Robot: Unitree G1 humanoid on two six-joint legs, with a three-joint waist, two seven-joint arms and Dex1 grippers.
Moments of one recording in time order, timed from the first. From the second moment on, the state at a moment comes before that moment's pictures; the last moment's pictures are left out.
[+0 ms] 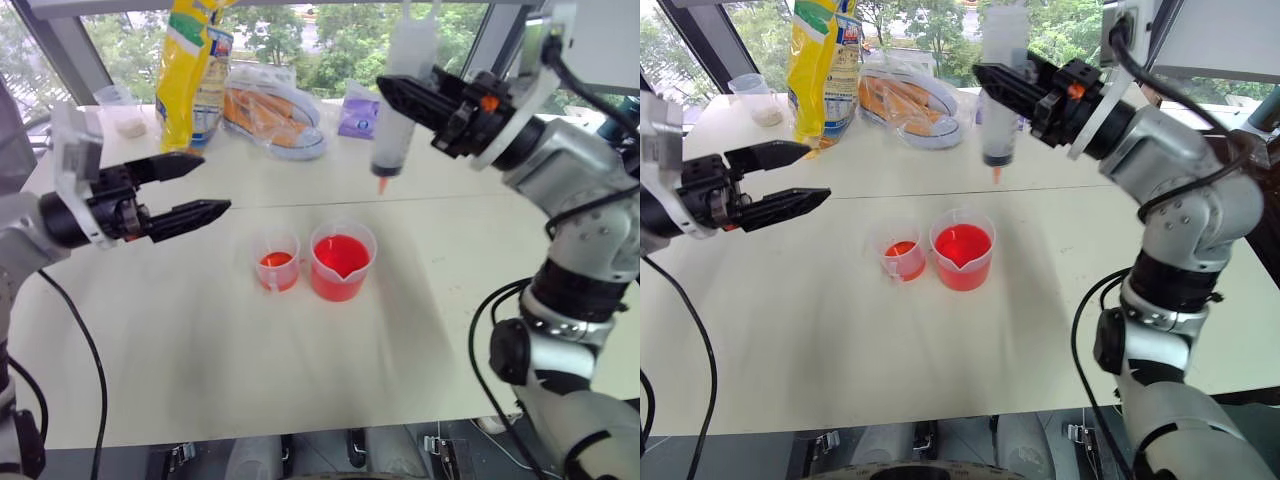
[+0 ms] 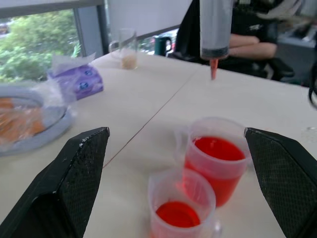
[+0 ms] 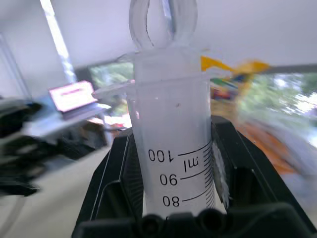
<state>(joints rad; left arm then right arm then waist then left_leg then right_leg) -0.49 0.95 0.36 -0.31 -0.97 0.80 -0.92 -0.84 -0.36 -0.29 -0.33 0.69 0.91 0.67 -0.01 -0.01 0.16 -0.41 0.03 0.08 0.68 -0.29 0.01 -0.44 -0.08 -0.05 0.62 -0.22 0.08</state>
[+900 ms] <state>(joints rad) -0.76 0.72 0.08 -0.22 -0.91 0.82 -0.93 -0.43 -0.28 0.09 -0.21 0.37 0.19 0.78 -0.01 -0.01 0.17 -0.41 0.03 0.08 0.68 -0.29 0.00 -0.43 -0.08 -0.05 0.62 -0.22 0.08</state>
